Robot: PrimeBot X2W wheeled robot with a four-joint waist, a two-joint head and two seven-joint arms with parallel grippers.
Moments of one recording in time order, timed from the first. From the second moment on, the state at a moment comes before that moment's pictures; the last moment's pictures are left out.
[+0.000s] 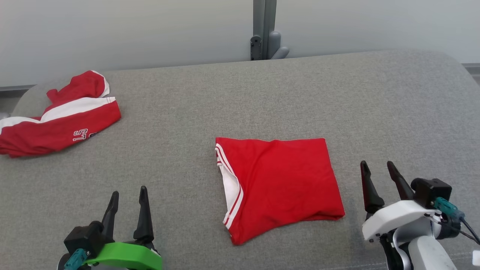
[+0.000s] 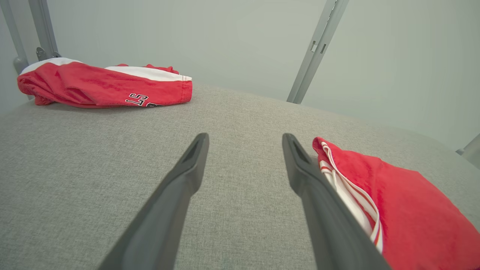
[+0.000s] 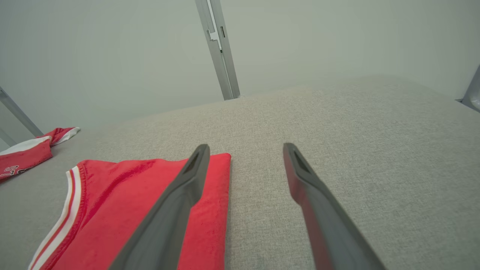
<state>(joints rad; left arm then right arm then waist) 0.00 0.14 -0.20 0.21 -0.48 0.03 -0.26 -0.10 -0.05 -0.02 0.26 0.25 0.13 -0.15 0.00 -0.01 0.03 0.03</state>
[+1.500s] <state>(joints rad) -0.12 0.09 -0.15 0.23 -0.39 -0.02 -0.26 -0.62 -0.29 0.36 0.79 0.68 0.13 0.02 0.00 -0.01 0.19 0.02</state>
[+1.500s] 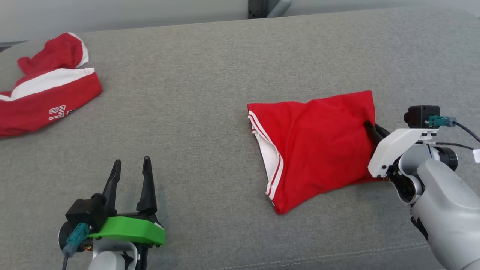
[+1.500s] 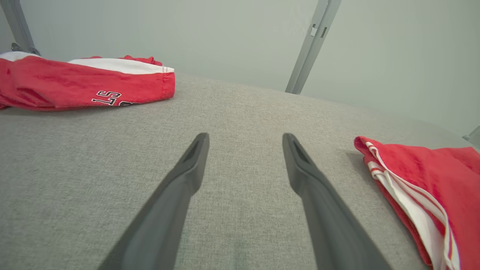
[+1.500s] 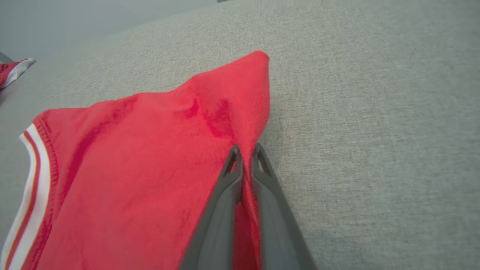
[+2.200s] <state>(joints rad) -0.20 0.13 -0.22 0.22 -0.34 -0.04 -0.23 -0.79 -0.30 0.40 0.89 0.68 0.13 -0.09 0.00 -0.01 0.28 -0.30</state>
